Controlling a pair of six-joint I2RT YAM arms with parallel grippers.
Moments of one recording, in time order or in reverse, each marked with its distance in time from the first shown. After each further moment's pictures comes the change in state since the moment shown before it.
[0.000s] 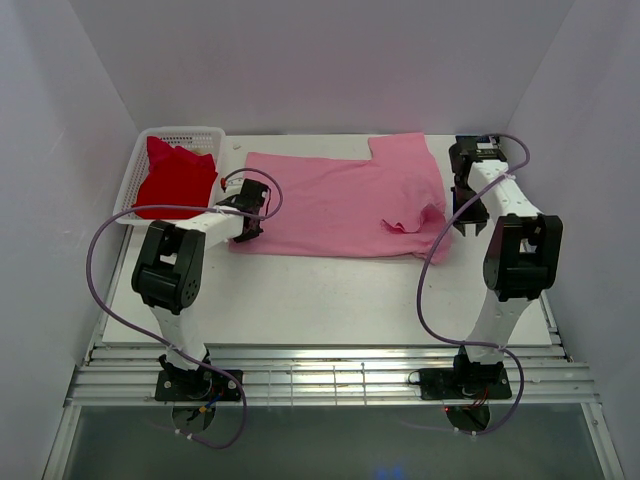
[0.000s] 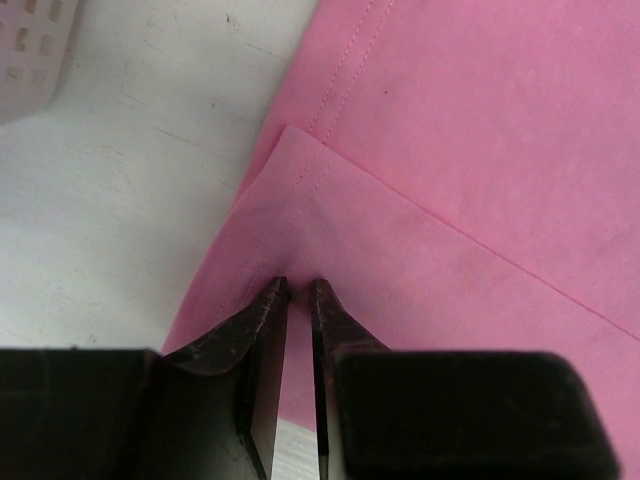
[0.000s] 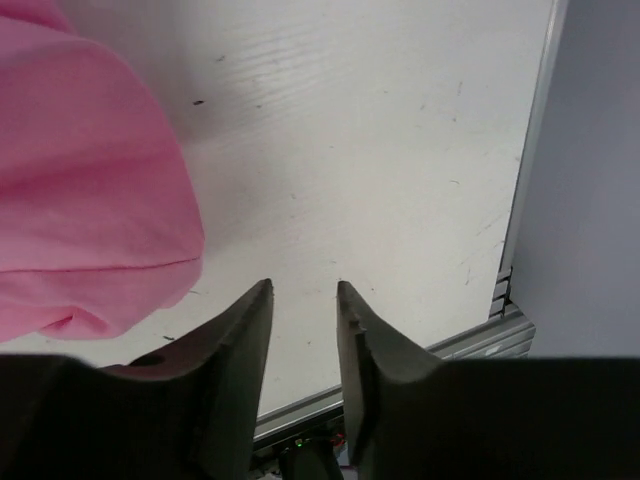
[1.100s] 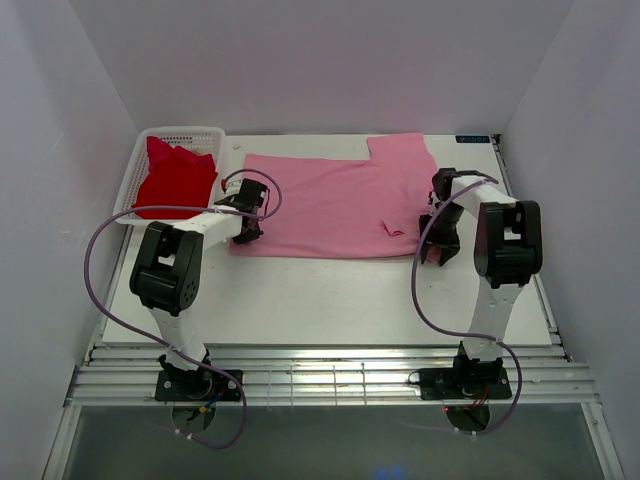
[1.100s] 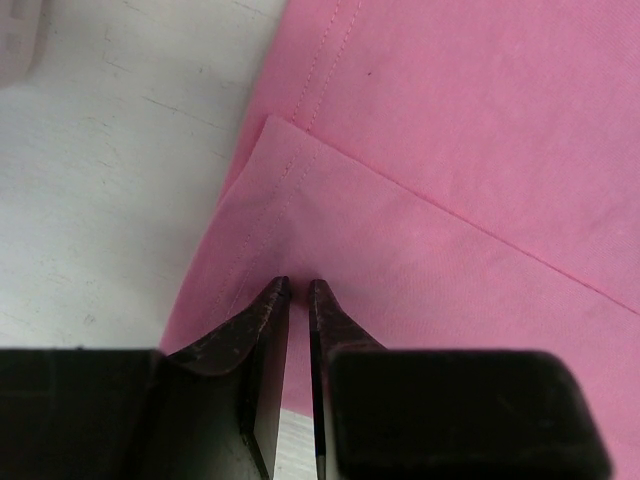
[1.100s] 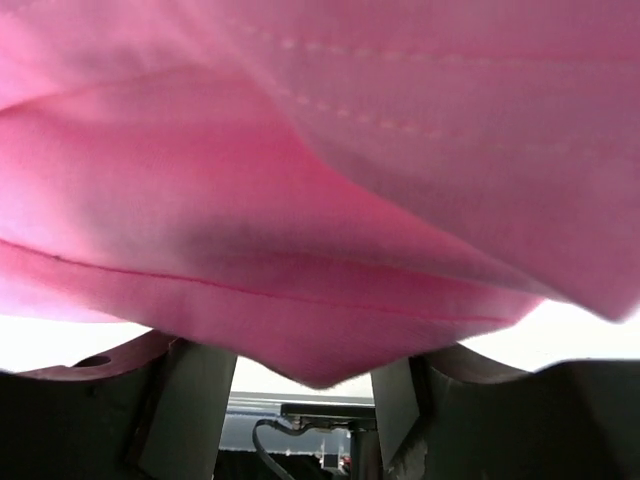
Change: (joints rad) left arm 0.000 -0.019 0.000 -0.045 0.054 0.007; right arm 0.029 0.133 -0.164 0.064 -0.426 -0.003
